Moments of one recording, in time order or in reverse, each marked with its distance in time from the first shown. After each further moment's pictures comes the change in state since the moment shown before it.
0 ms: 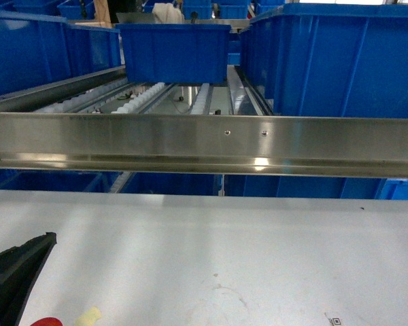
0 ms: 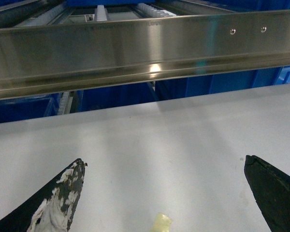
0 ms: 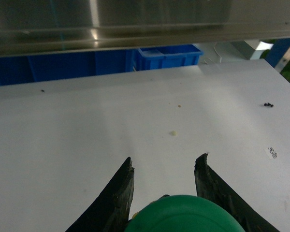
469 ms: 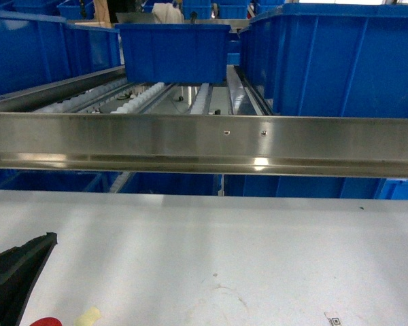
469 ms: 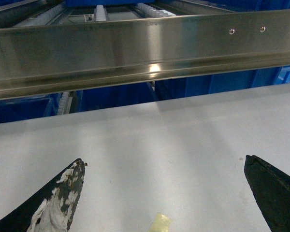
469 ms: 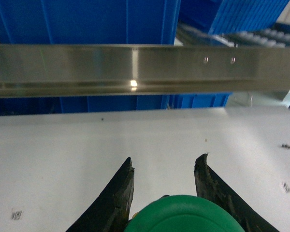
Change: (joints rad) left arm 0.000 0.000 0.000 0.000 0.000 0.000; right arm -0.089 -0.859 -0.016 -0.736 -0.275 -0.008
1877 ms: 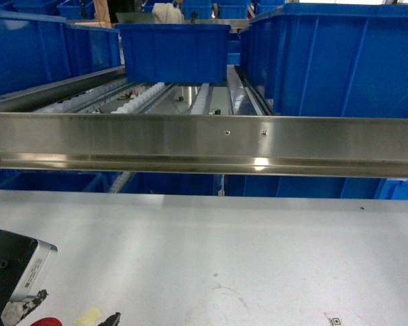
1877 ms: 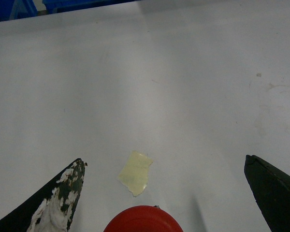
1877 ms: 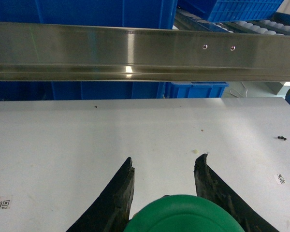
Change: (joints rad) left arm -0.140 0.687 0.113 0.274 -0.093 -0.055; right arm 0.018 0.038 -0.017 0.032 0.040 -0.040
